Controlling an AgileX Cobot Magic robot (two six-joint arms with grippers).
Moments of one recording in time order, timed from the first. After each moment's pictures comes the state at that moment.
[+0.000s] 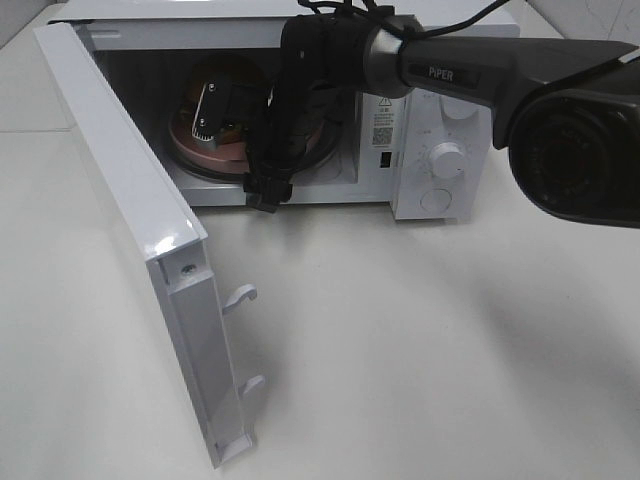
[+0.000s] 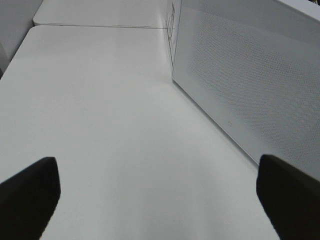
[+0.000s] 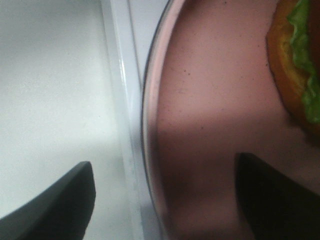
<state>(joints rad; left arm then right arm) -0.01 0.00 -0.52 -0.10 1.07 0.03 0.60 2.53 -2.16 0.06 0.71 -1.00</state>
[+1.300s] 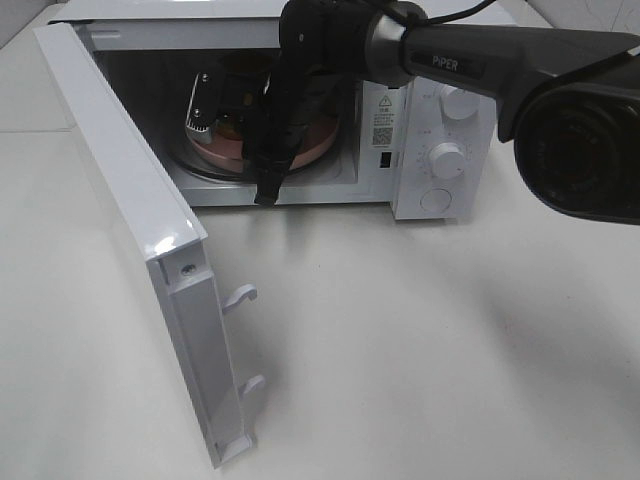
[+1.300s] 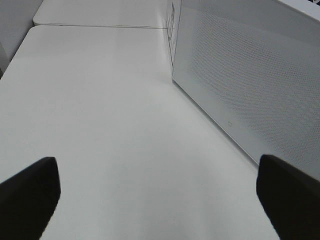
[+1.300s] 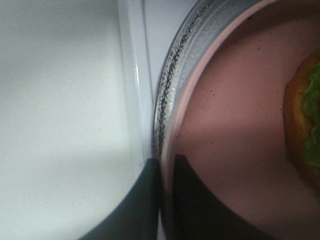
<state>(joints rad) -0.01 0.00 -0.52 -0.10 1.07 0.03 0.60 2.51 -2.18 0.11 0.77 -1.05</state>
